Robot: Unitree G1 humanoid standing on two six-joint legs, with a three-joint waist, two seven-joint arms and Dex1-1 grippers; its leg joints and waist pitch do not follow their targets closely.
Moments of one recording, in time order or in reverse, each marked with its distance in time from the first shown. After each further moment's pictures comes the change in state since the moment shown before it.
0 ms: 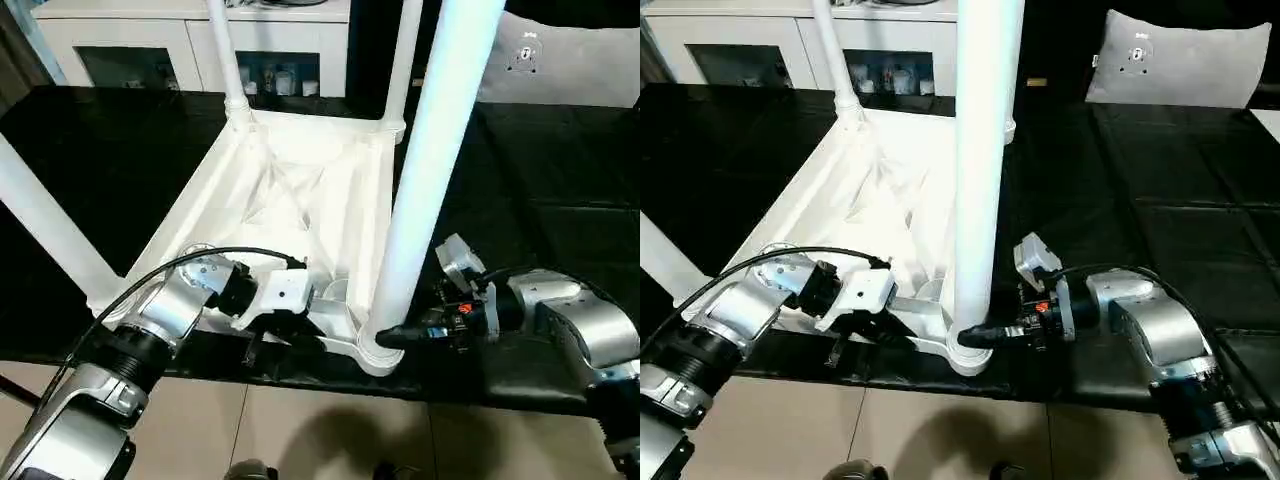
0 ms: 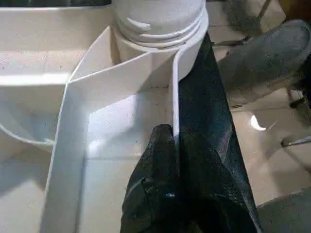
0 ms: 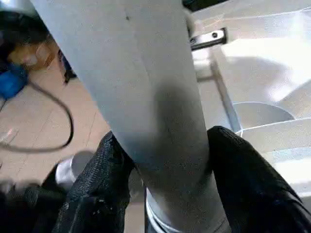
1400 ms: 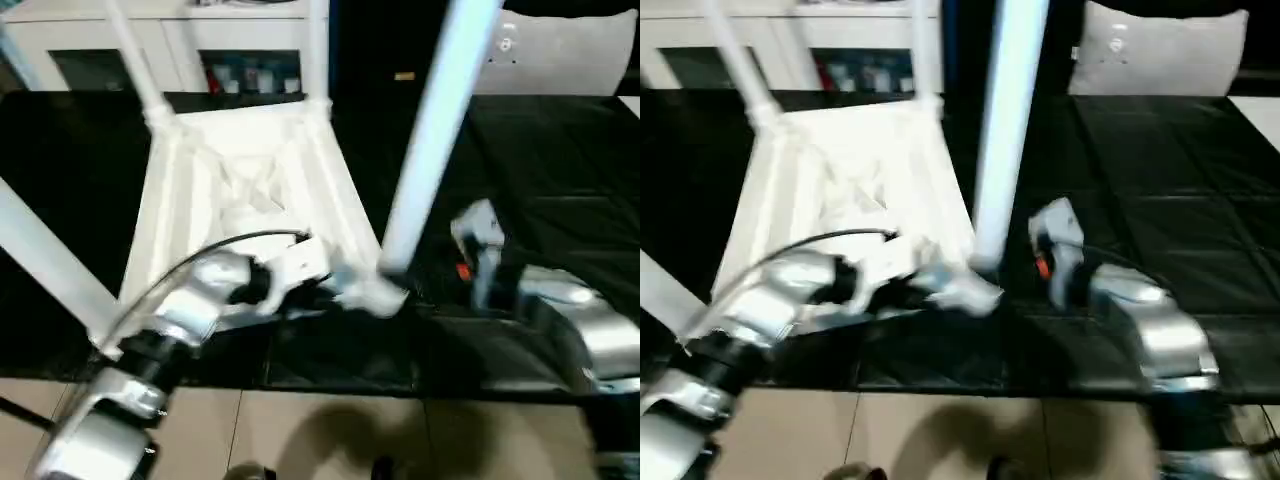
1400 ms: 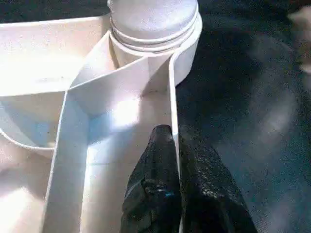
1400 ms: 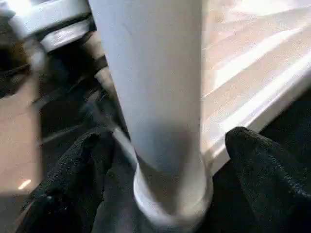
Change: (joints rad) left arm 0.011 -0.049 0.063 0.002 0.018 0.092 0.193; right arm 0.037 0.027 -0.110 -0.059 -0.081 -0.045 -0.265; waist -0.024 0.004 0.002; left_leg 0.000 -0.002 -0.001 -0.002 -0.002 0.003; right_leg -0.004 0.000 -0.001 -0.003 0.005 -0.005
